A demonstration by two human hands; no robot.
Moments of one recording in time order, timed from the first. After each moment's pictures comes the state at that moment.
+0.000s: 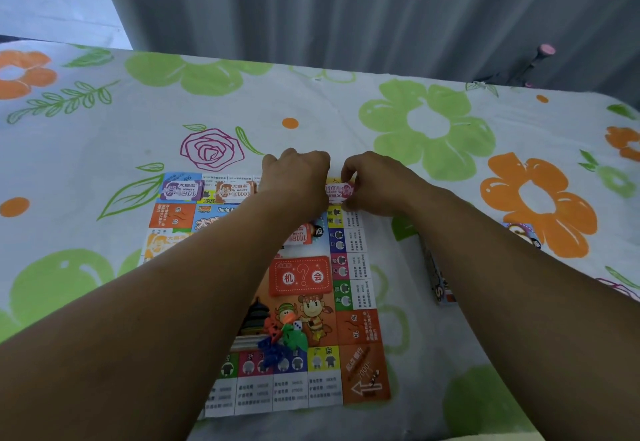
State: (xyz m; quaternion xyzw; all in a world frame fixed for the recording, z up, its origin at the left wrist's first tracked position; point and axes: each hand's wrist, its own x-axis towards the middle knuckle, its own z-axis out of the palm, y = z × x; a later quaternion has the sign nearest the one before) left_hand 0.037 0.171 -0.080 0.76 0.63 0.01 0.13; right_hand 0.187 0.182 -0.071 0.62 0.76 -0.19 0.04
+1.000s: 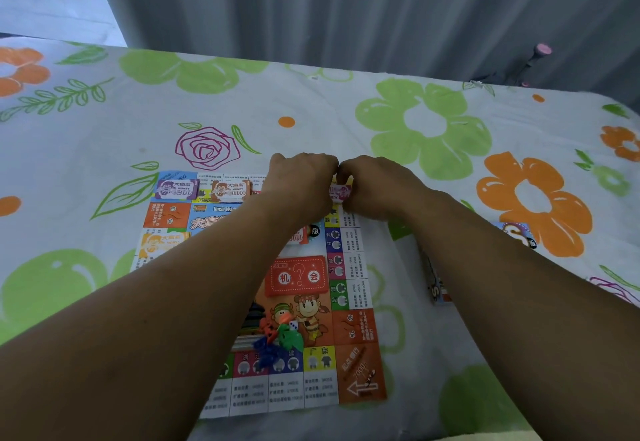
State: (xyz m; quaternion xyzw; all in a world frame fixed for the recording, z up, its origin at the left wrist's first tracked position) left_hand 0.044 0.170 -0.080 0.79 0.59 0.02 0.14; right_hand 0.187 0.176 -0.069 0.61 0.77 -0.16 0.06
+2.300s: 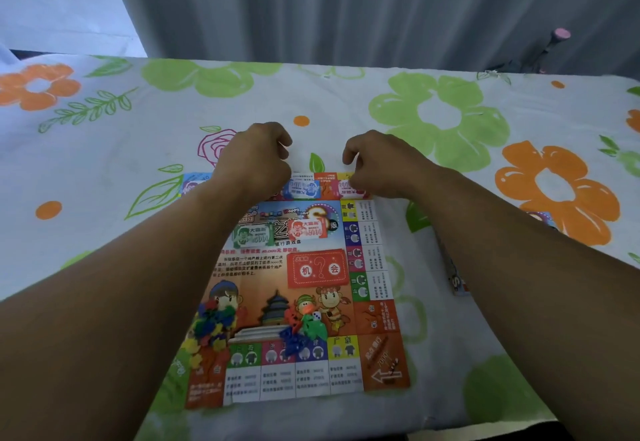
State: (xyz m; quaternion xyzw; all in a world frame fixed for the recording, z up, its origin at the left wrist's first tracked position) left_hand -0.027 0.164 -0.053 0.65 0.68 0.19 0.28; right_hand 0.173 0.185 -0.056 0.62 0.75 -0.20 0.00
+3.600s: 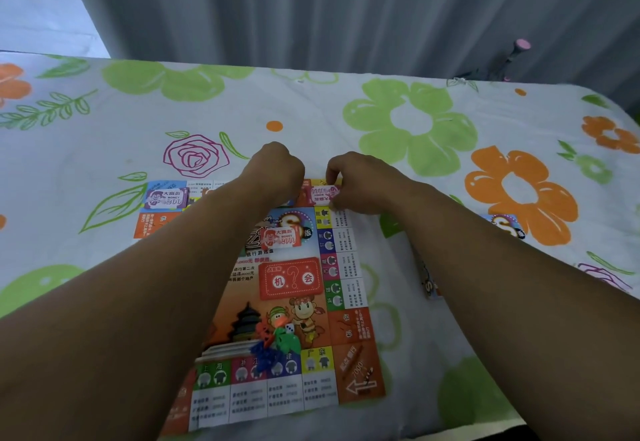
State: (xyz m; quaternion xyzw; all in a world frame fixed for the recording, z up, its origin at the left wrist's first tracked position) left_hand 0.027 0.180 -0.065 0.57 0.70 0.19 0.39; right_hand 0.184 0.180 -0.067 0.63 0.75 -0.21 0.05
